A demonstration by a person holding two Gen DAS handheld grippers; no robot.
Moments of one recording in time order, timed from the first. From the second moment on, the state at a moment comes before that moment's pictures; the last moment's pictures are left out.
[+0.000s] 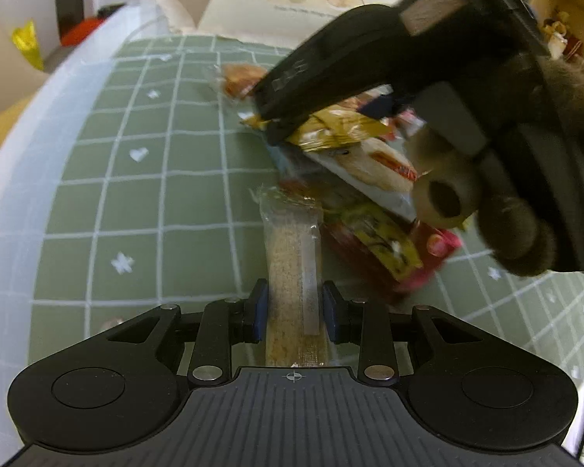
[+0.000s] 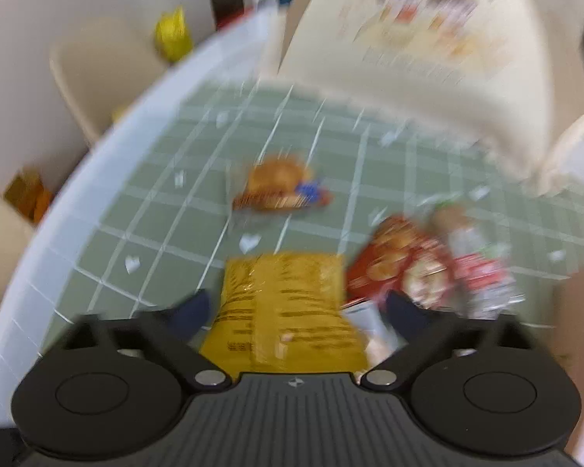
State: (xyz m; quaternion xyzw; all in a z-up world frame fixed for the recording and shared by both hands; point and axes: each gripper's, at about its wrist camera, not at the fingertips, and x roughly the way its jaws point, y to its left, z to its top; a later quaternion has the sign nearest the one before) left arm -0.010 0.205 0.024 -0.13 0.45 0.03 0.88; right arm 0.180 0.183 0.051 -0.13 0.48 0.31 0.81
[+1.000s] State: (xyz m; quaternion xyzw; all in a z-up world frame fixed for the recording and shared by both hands) left arm 0.123 0.025 0.109 -0.21 0.35 -0.19 0.89; right arm 0.000 -0.189 0.086 0.00 0.42 0.13 0.90
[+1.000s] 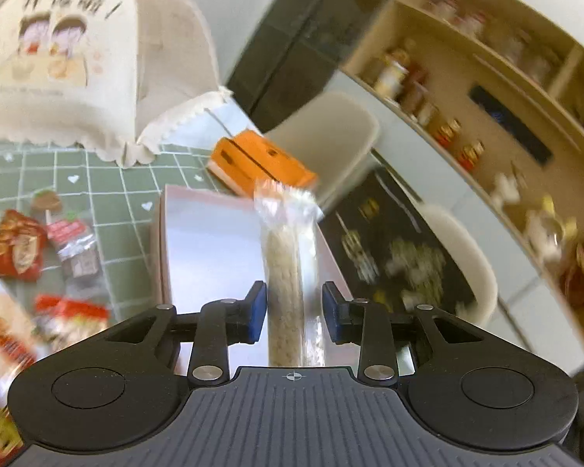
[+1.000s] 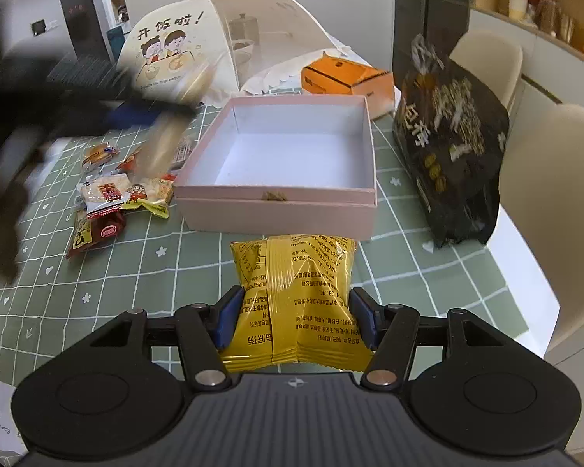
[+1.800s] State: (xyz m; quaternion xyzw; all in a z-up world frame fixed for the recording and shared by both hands) left arm 0.134 0.256 0.082 -0.21 0.35 0.09 0.91; right arm 0.119 -0.100 0.106 0.00 0.39 0.17 0.91
